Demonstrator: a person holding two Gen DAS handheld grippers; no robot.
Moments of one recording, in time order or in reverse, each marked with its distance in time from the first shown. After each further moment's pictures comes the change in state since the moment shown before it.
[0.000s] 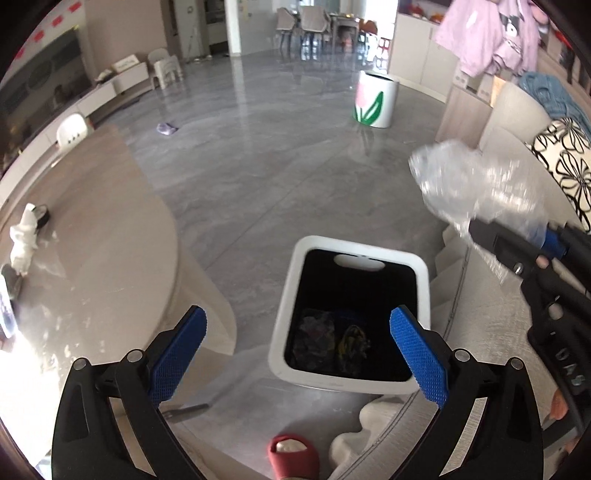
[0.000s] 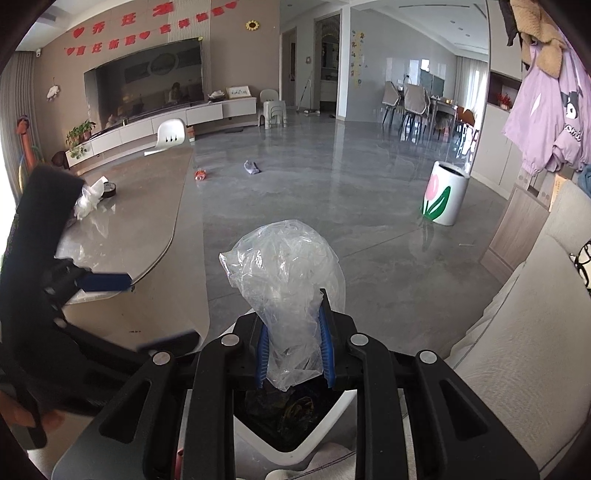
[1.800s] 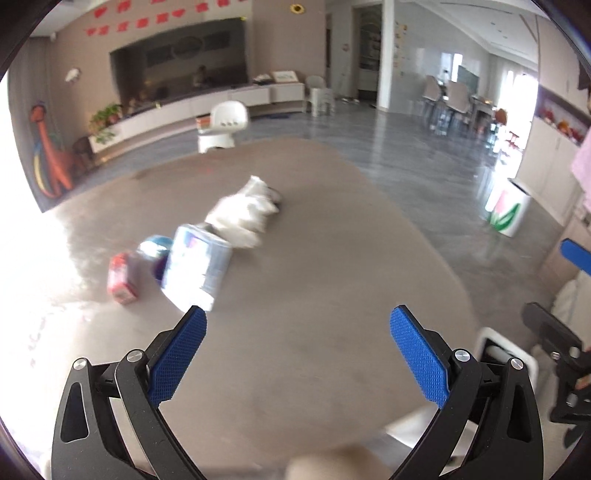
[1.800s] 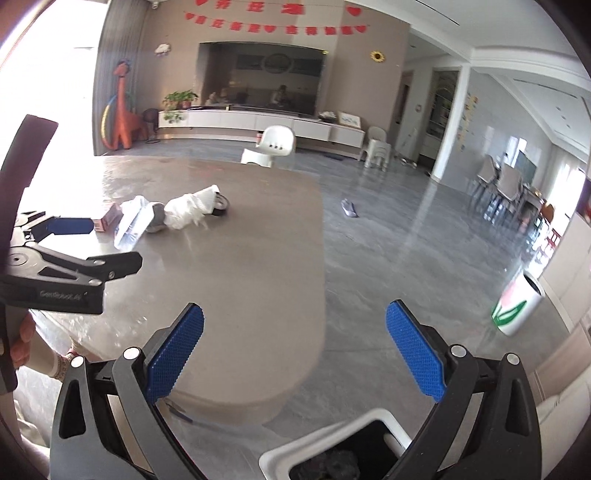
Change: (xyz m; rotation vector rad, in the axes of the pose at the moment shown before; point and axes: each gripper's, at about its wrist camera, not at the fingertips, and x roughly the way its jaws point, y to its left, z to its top) left arm -0.091 0.244 -0.035 -0.401 -0.208 0.368; right arm 0.033 0.188 0.097 -0.385 -0.119 0.245
